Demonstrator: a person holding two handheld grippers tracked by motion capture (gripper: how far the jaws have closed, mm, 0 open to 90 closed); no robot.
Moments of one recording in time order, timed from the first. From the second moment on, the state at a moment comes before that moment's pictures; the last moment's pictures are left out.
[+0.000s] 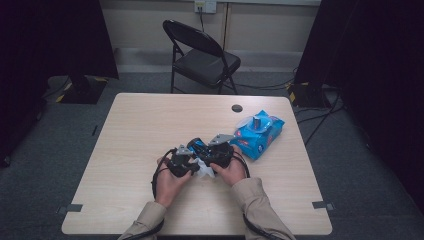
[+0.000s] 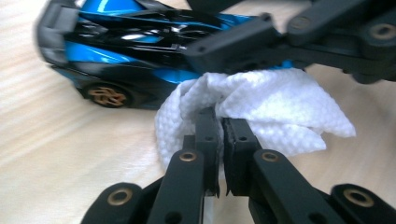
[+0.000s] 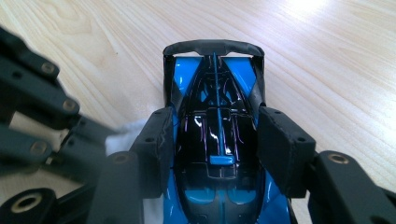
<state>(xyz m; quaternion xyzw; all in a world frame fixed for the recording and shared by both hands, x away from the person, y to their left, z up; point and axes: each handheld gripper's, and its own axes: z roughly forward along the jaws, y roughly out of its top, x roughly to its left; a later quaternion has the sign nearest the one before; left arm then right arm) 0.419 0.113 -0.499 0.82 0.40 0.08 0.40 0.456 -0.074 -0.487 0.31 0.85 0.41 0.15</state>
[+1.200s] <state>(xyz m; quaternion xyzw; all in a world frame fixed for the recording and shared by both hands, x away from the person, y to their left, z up) 0.449 0.157 -0.493 0.79 0.47 0.13 0.38 0.456 -0.075 -0.488 0.31 0.84 0.41 0.15</state>
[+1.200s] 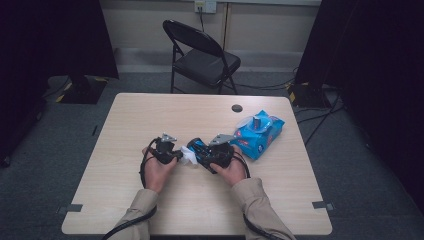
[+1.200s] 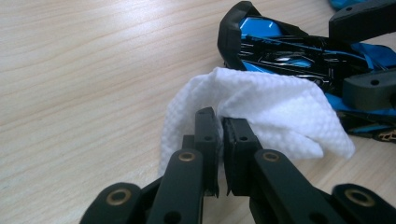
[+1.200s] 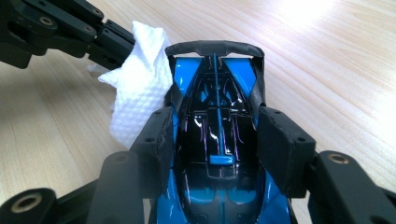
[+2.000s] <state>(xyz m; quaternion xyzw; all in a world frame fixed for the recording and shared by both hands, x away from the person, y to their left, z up) 0.401 0.156 -0.496 0.84 0.38 0.11 0.37 0.457 -0.079 -0.487 0.34 0.83 0.43 0.11</state>
